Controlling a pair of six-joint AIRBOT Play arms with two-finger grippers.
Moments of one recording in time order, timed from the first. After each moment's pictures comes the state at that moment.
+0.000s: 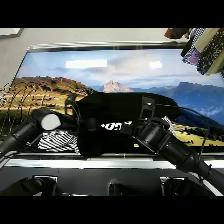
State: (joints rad) left arm -0.57 -1.10 1.01 1.25 -1.06 -2.17; right arm 0.85 -1.02 0.98 -1.84 1.20 2.71
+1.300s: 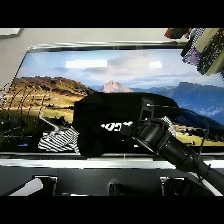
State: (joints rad) left arm 0.62 -1.22 0.96 1.35 -1.17 -1.20; right arm 0.85 -1.02 0.97 -1.82 1.21 2.71
